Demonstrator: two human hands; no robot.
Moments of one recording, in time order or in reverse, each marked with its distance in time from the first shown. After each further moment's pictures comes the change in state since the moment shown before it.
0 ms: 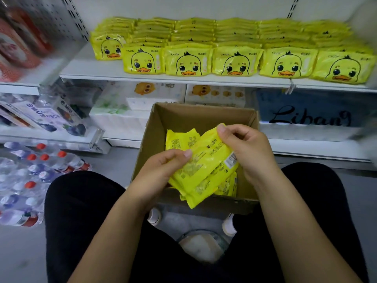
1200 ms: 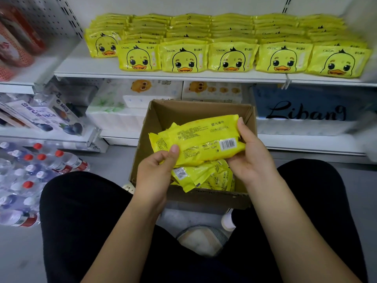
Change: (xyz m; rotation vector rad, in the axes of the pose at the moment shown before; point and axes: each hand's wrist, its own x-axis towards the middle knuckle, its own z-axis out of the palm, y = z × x) left_hand 0.009 -0.031 0.011 -0.158 0.320 0.073; right_hand 0.002 0.012 -0.002 0.707 0.064 0.432
